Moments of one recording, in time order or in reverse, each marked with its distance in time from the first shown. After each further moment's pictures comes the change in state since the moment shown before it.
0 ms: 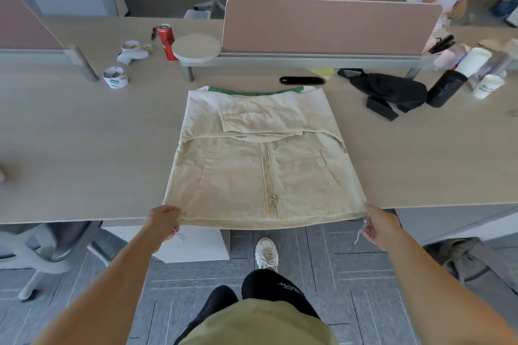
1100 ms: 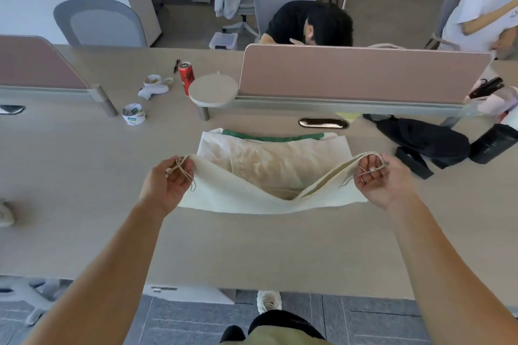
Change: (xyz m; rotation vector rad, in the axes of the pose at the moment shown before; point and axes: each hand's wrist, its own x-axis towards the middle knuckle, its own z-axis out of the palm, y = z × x) left_hand 0.037 0.227 -0.005 -1.126 -0.226 0.132; right_hand -0.047 -0.253 0.130 0.698 -0.512 -0.025
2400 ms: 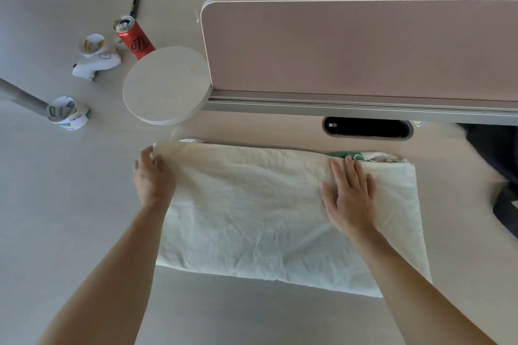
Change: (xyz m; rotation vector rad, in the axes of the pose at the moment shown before) left_hand 0.298 -0.055 0.057 1.473 0.619 0.478; right_hand 0.313 0.096 0.022 -2.068 -0.145 -0.709
